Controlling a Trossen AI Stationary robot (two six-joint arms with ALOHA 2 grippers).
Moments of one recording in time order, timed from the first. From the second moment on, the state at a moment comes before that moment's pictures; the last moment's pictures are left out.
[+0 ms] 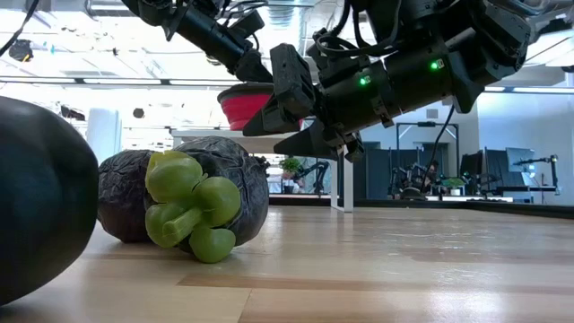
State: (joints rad) left arm 0.39 1.42 1.02 0.09 -0.23 0.54; right arm 0.31 2.02 0.91 0.75 0.73 0.47
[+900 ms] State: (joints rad) left arm 0.16 0.93 0.80 0.07 -0.20 0.40; right arm 0.17 2.01 0.93 0.80 0.26 0.43
